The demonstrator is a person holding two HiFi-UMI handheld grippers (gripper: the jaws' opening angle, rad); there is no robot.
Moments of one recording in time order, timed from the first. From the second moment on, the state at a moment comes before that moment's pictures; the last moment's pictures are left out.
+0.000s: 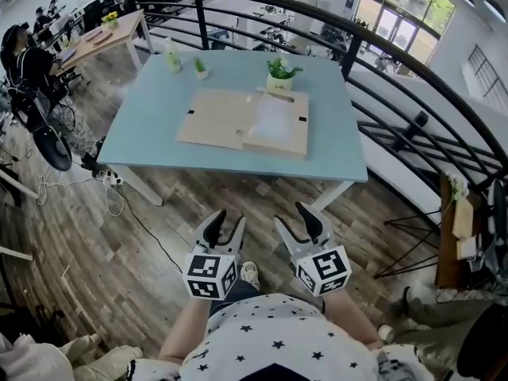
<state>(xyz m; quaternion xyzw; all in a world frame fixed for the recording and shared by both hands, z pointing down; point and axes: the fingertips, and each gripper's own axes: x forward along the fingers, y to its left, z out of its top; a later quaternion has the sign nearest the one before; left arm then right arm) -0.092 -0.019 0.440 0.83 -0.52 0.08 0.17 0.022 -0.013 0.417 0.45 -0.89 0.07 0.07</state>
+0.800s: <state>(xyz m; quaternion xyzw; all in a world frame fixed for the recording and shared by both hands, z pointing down) -0.119 -0.133 0.449 0.84 -0.51 0.08 0.18 -0.008 -0.120 0.423 0.47 -0.88 0.07 0.08</state>
